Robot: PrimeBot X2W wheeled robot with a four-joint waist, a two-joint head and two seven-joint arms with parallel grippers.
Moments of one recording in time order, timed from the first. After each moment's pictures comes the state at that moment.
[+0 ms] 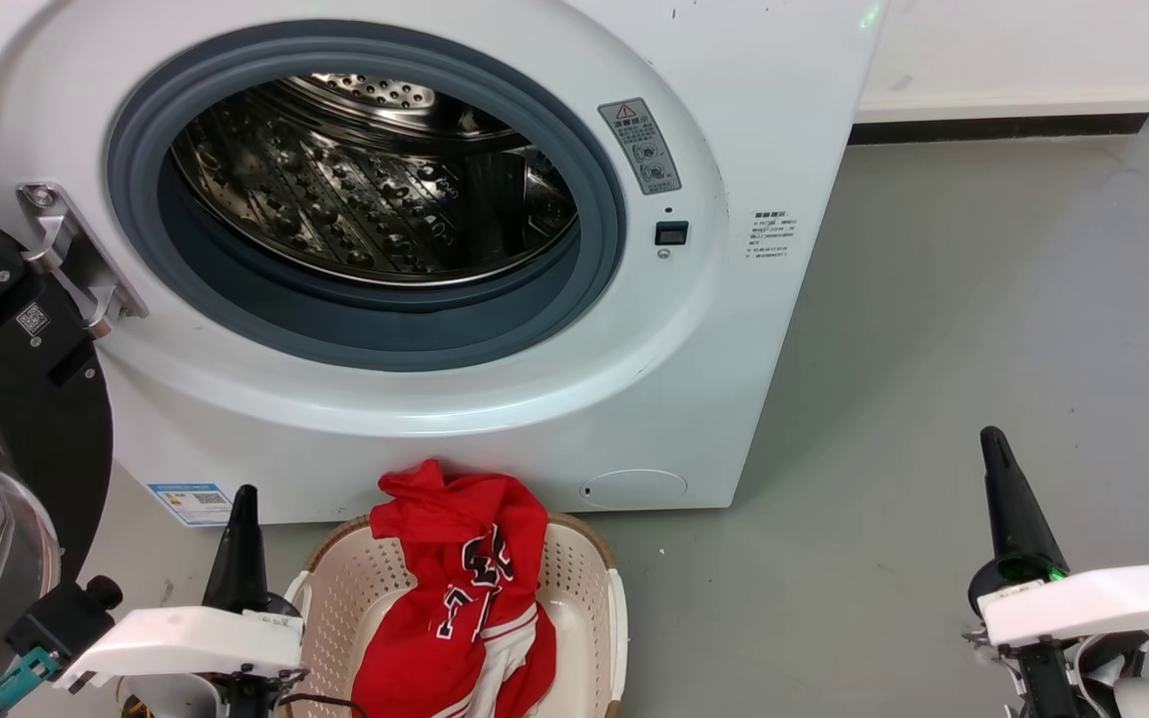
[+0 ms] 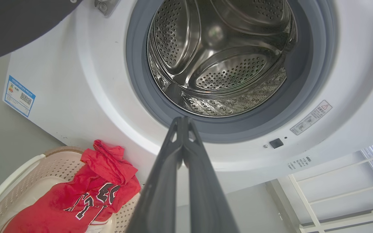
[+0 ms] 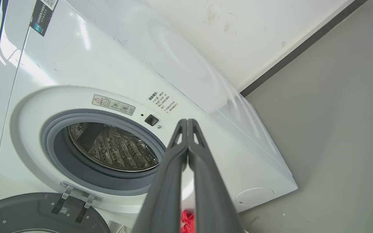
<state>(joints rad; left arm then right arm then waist) -0.05 0.05 0.13 0.17 -0.86 -0.11 -0.06 -0.06 -0.09 0.01 0.12 0.89 0.13 -0.11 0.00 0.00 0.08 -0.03</state>
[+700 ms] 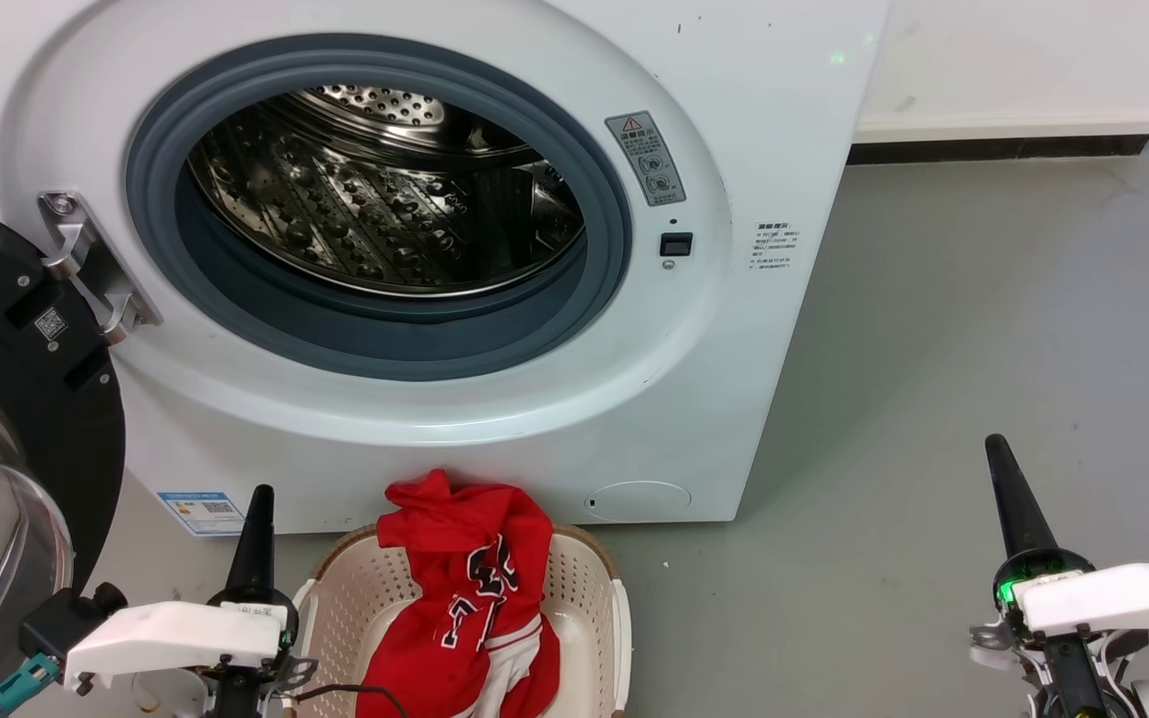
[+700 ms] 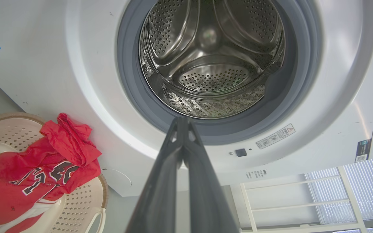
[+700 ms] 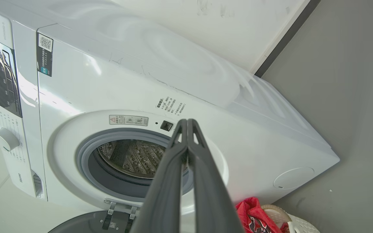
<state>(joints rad) -0.07 0.05 0.12 0.20 -1.14 -0.12 0.00 -0.08 -0.09 -0.02 0.17 1.18 0.13 -0.04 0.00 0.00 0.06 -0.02</state>
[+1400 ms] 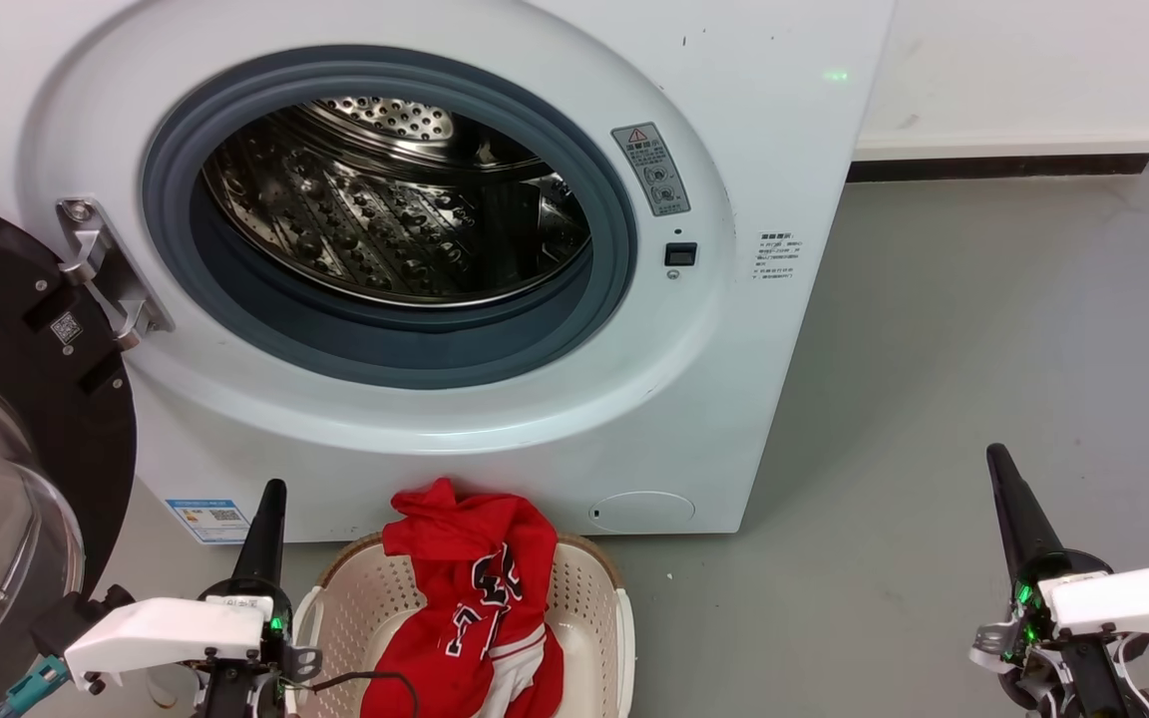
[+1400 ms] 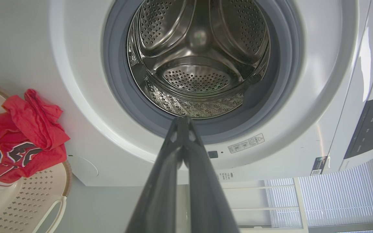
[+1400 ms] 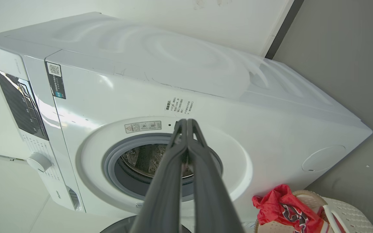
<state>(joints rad) -0.09 0.05 0.12 0.22 -1.35 -0.12 0.05 -0.08 -0.09 -0.04 0.20 1.39 0.13 0.01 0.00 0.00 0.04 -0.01</state>
